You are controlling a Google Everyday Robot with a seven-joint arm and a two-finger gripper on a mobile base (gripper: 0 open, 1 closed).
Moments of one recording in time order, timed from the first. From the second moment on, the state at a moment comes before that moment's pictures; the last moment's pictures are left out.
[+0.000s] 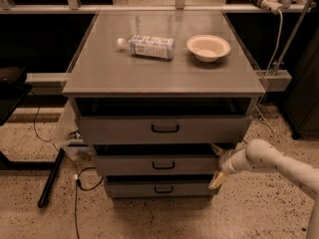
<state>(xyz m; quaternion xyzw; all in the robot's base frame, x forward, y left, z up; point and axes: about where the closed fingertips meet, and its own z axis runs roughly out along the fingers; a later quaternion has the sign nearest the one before) 0.617 -0.239 0.409 -0.65 0.68 0.07 0.33</state>
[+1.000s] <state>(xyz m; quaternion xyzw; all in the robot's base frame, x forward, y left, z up) 0.621 -0.239 0.406 -0.64 0.69 0.08 0.33</state>
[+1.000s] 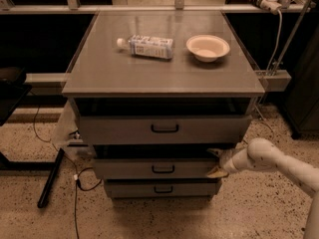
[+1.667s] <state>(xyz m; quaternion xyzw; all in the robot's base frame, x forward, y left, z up) 0.512 -0.274 0.454 -0.63 0.70 0.10 0.32</state>
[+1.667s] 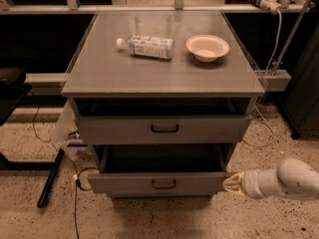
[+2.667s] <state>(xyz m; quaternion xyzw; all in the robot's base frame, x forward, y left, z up) 0.455 -0.266 0.476 -0.63 0.70 0.10 0.31</state>
